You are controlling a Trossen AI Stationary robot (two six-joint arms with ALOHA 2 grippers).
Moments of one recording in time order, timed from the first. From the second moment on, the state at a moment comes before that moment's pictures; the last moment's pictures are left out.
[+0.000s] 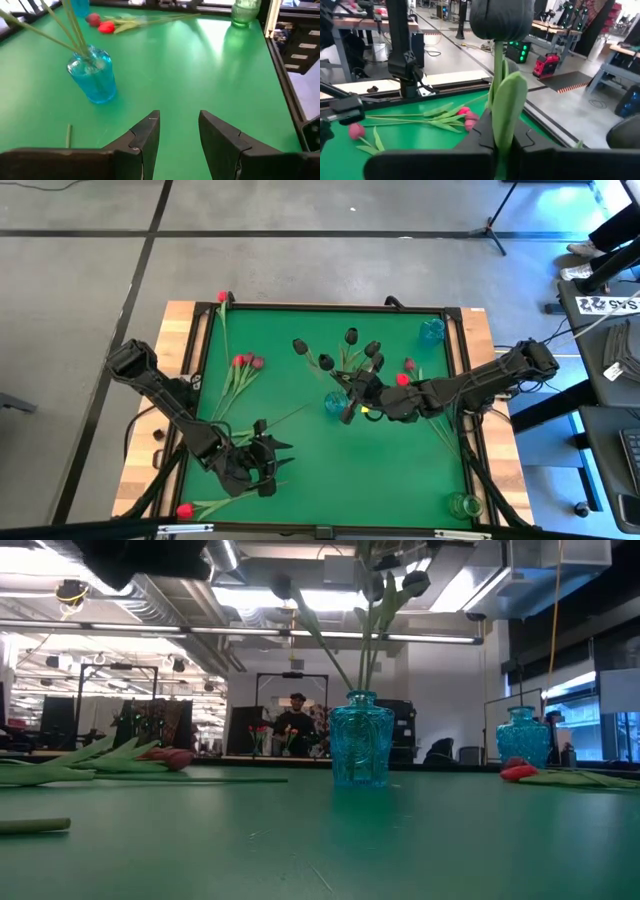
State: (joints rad) left arm -0.75 1.57 0.91 -0.07 -0.86 -0.60; right arm 0.33 1.47 1.11 0.13 0.84 0.07
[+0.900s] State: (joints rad) left arm -0.47 1.30 0.99 0.13 -0.59 -0.10; right arm 0.33 1.47 1.34 -0.65 0.55 0.41
